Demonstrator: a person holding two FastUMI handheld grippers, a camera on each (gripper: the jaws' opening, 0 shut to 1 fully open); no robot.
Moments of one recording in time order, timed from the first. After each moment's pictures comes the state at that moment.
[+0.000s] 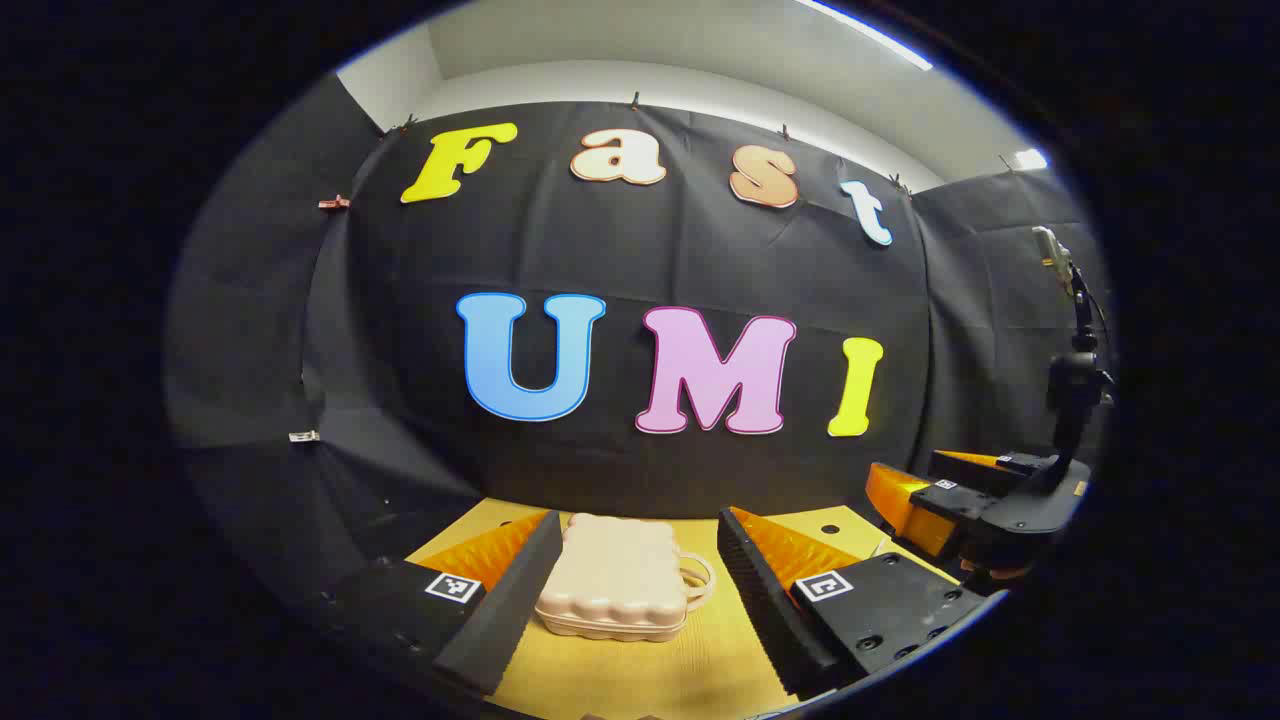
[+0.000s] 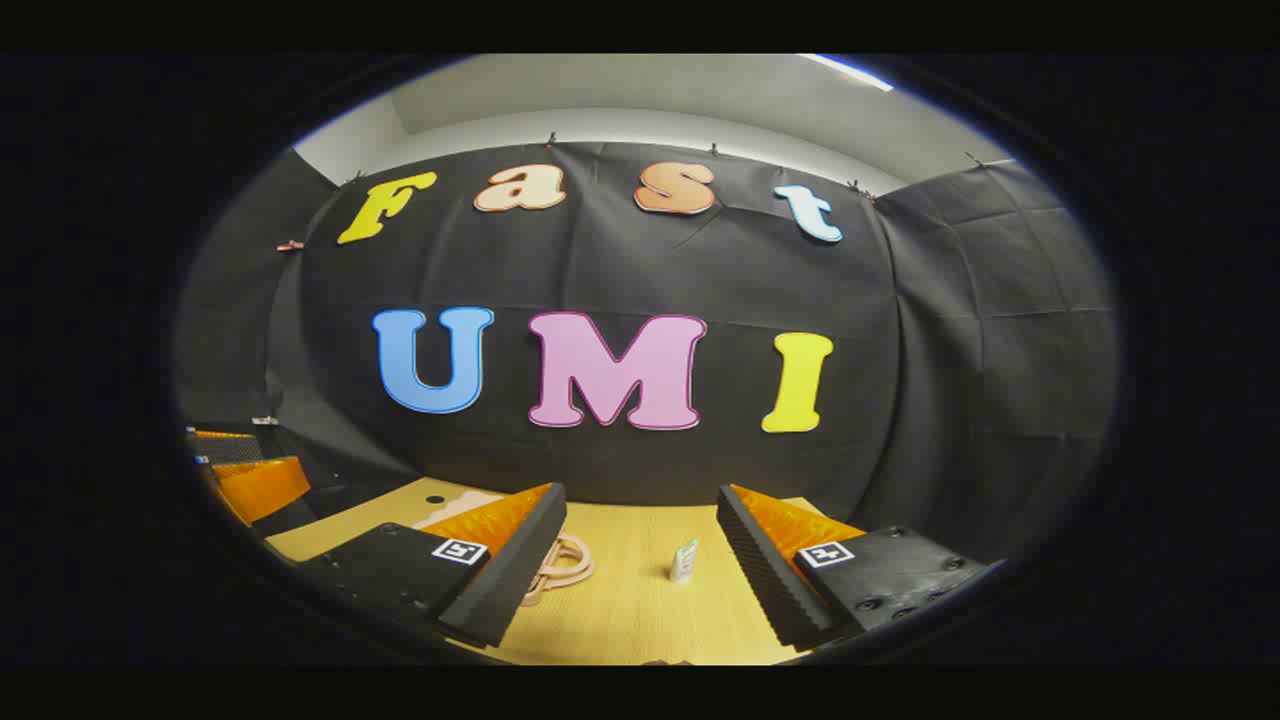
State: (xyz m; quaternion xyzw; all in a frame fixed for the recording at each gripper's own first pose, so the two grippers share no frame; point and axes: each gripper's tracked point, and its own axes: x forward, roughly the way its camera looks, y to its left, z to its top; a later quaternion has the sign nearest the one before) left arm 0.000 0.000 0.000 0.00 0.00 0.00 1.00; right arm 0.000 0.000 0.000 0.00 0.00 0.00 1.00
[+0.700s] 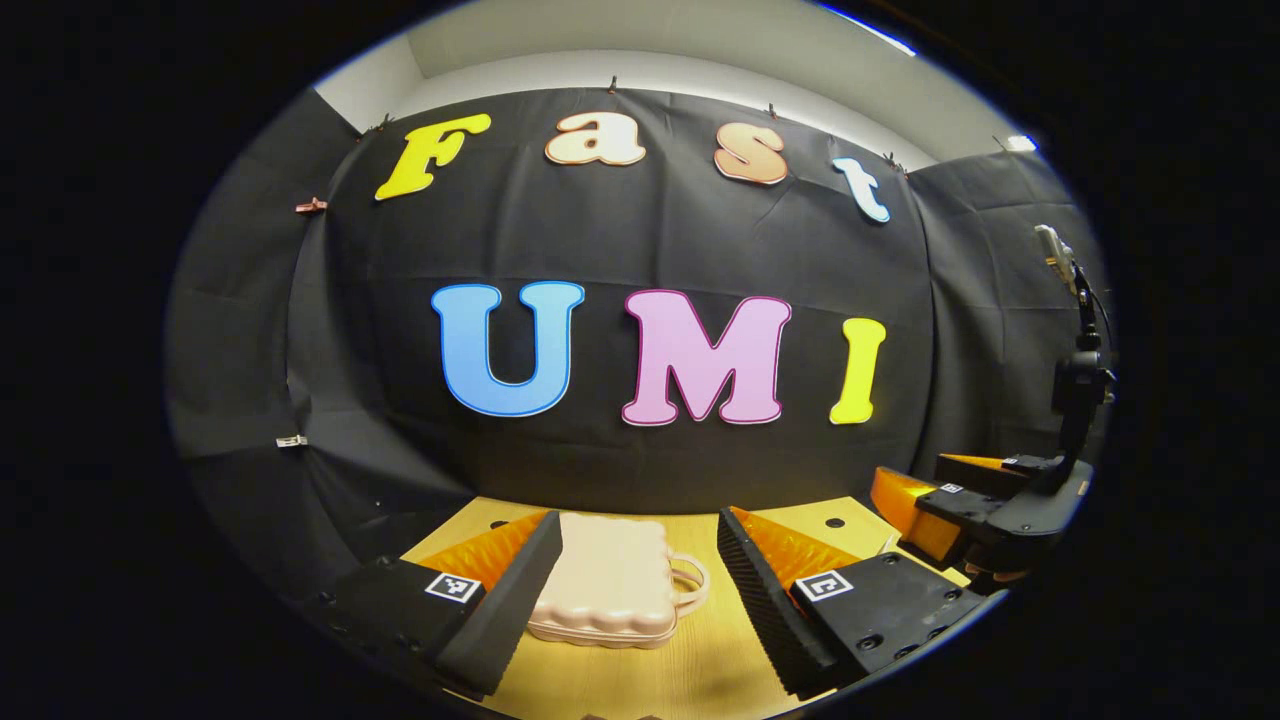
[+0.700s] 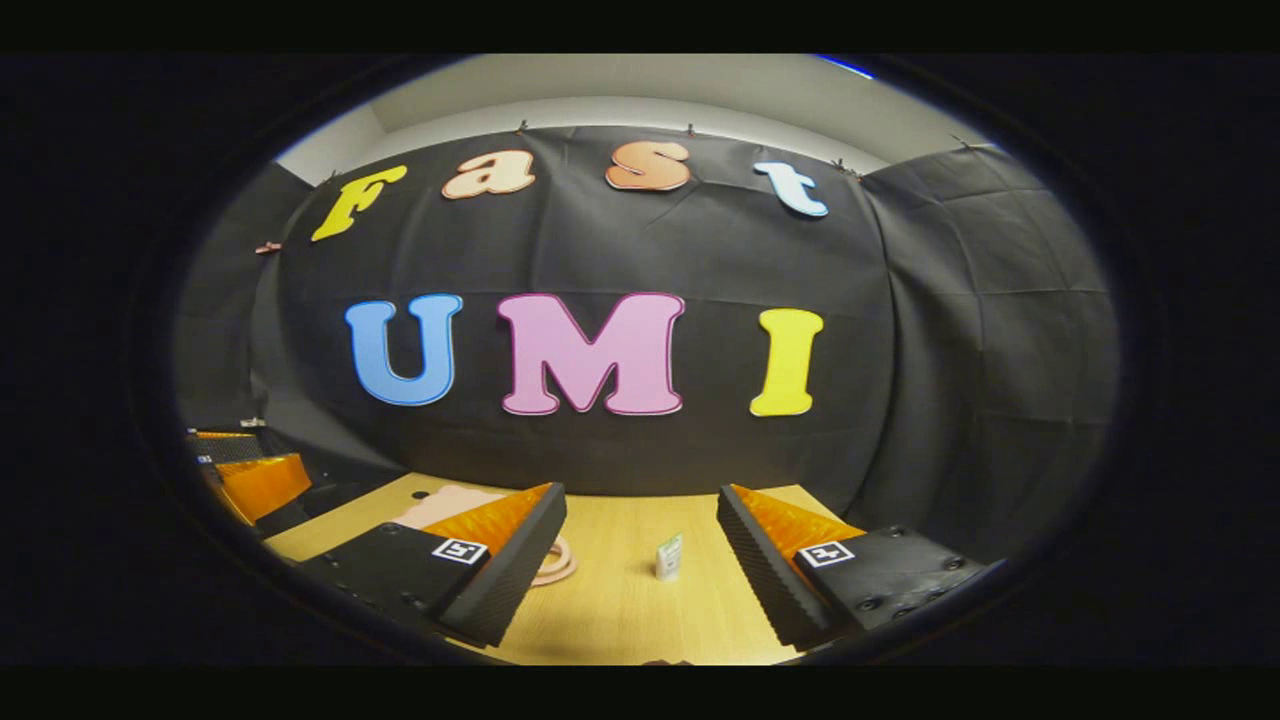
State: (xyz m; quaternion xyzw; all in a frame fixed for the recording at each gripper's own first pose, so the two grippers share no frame) left arm 0.043 -0.031 -0.008 0.00 0.02 0.00 1.00; right arm 0.035 -0.043 -0.018 0.02 0.02 -0.02 1.00
